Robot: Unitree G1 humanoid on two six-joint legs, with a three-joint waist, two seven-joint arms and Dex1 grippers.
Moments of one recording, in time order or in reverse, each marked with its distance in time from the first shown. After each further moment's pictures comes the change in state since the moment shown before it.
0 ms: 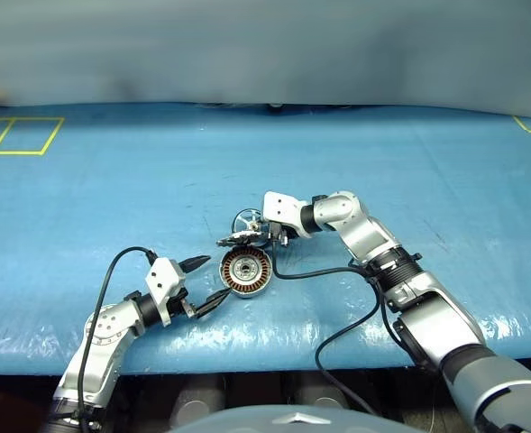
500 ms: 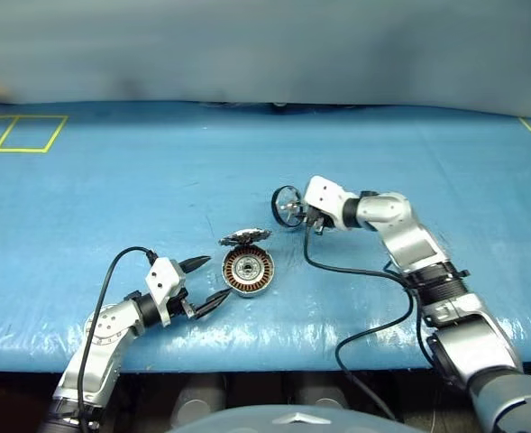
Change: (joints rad) left arm -0.005 0.002 -0.004 0.000 0.000 0.005 -0.005; right arm 0.186 -0.192 -0.205 -0.277 0.017 0.122 -0.143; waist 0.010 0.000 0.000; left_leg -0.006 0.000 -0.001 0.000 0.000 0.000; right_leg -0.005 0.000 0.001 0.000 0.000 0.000
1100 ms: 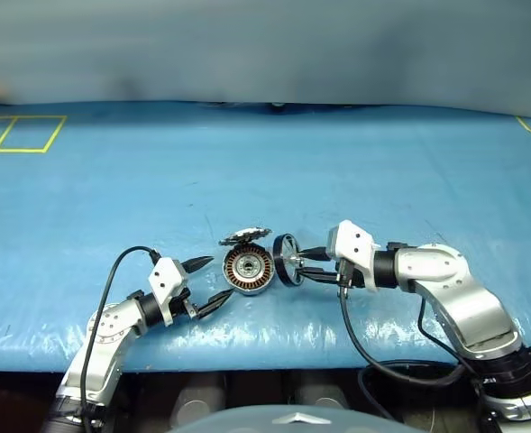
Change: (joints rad) left arm -0.005 -0.008 -0.005 0.006 0.007 -0.002 -0.010; right arm 0.411 -0.122 -0.090 -0.734 0.373 0.365 0.128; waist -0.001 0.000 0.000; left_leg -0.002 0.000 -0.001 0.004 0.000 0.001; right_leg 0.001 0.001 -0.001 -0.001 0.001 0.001
